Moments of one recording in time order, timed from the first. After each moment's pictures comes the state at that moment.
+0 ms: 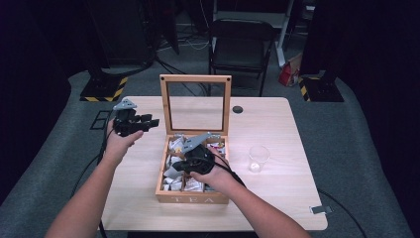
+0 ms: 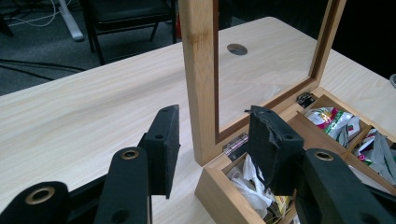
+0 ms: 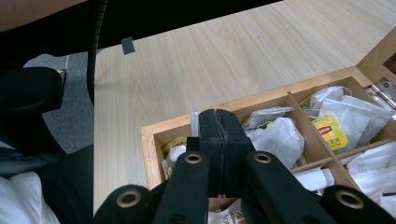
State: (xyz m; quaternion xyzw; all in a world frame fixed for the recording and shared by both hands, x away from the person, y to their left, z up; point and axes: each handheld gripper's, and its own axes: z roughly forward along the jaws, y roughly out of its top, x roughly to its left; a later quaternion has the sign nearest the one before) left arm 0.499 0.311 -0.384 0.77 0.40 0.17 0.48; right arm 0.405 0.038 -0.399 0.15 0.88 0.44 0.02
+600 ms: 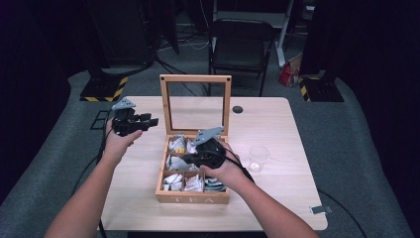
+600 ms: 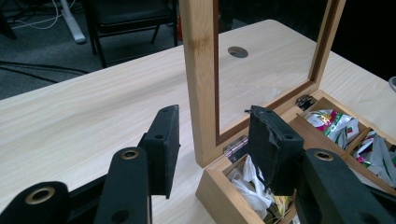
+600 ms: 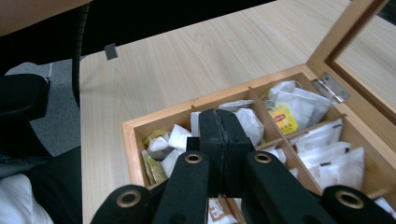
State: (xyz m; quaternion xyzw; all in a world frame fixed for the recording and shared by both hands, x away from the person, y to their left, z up) left arm 0.498 0.312 -0.381 0.76 0.40 0.17 0.48; right arm 0.411 0.009 -0.381 0.18 0.88 0.44 0.04
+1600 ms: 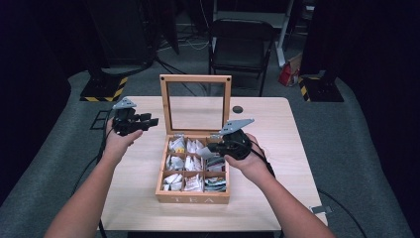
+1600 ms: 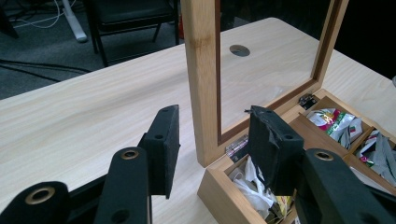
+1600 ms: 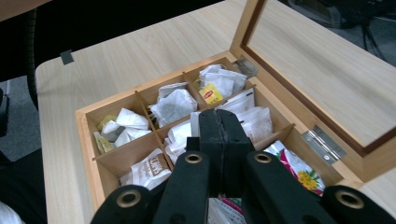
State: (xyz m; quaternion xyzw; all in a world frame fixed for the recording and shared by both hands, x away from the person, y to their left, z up) left arm 0.499 0.312 -0.380 0.77 0.40 0.17 0.47; right arm 0.425 -0.056 -0.365 0.24 0.86 0.44 0.09
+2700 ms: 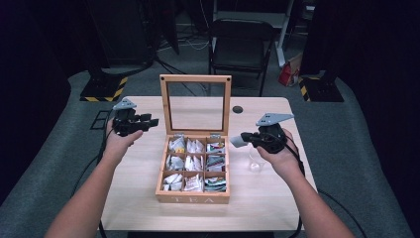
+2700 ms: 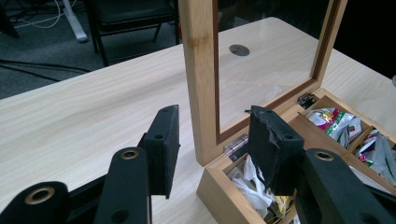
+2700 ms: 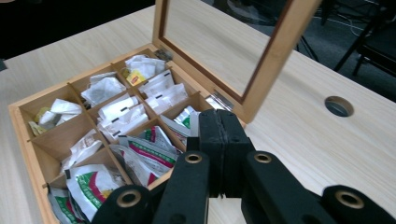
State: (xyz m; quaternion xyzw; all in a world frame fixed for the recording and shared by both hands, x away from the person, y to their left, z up) left arm 0.497 0.311 -0.380 0.77 0.40 0.17 0.47; right arm 0.430 -0.144 -0.349 0.31 0.83 0.43 0.16
